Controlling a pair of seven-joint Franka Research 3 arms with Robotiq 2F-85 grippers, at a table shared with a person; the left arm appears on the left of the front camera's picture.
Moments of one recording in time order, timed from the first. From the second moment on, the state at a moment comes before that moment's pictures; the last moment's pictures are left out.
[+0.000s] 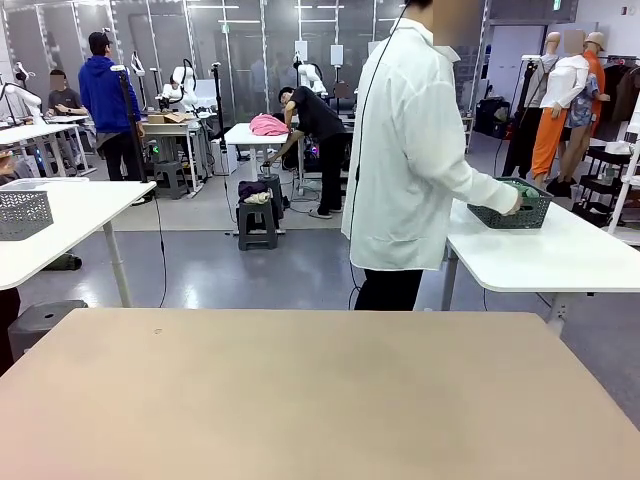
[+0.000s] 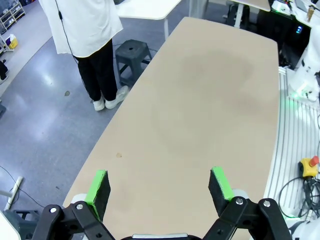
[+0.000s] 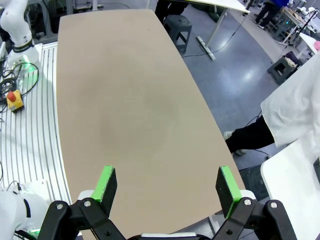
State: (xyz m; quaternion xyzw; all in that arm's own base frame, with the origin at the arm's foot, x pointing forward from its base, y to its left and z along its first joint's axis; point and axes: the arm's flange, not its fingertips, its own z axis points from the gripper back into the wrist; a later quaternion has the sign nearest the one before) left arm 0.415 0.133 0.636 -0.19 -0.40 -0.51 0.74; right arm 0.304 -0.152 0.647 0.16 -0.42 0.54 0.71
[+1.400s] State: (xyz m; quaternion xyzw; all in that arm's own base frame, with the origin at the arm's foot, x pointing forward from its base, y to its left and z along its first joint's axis) left arm 0.426 0.148 0.667 -0.21 -0.37 -0.55 0.72; right arm 0.311 -0.168 0.676 0.15 -0.39 0.57 0.70
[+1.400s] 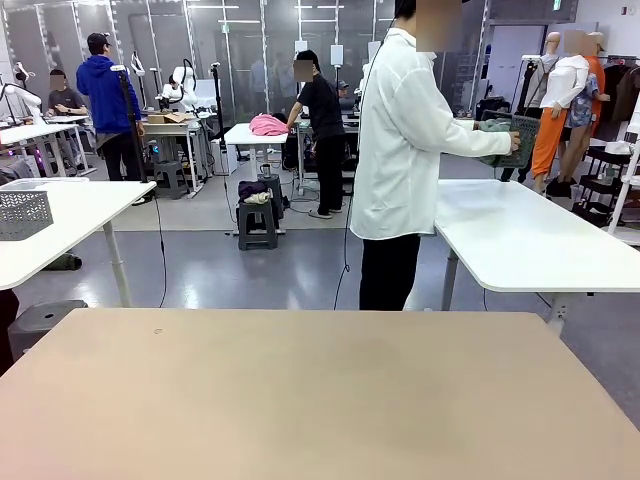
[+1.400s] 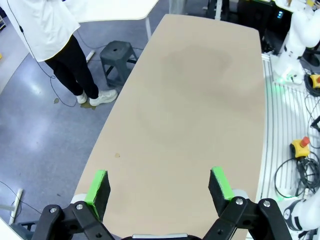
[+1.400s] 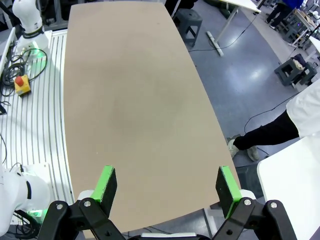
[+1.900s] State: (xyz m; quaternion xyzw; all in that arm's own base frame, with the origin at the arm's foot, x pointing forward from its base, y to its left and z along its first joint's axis) left arm 0.426 0.148 0.668 -0.21 -0.37 -0.55 0.72; right arm 0.311 -0.168 0.676 0.16 -0.39 0.57 0.70
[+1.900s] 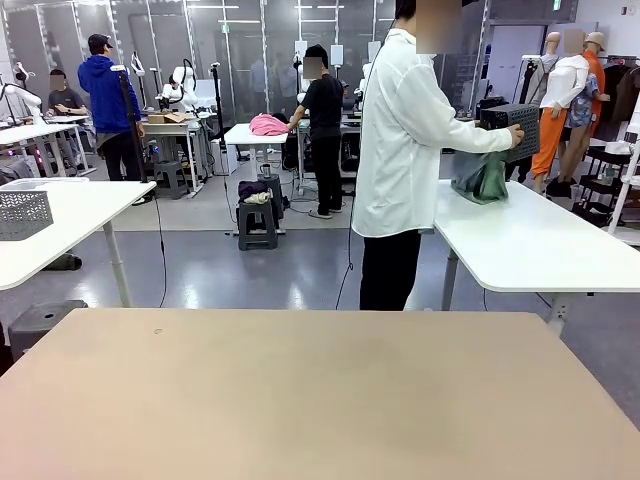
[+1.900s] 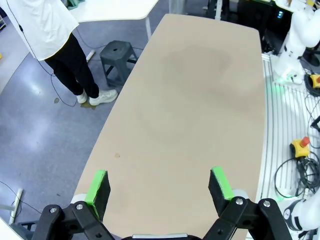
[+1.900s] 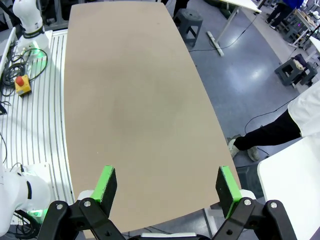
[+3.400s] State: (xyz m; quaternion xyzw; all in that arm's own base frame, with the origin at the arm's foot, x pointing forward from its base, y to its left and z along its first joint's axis) left arm 0.422 0.150 0.703 -0.16 -0.38 -0.57 0.71; right arm 0.311 -0.167 0.676 0.16 -0.39 0.57 0.70
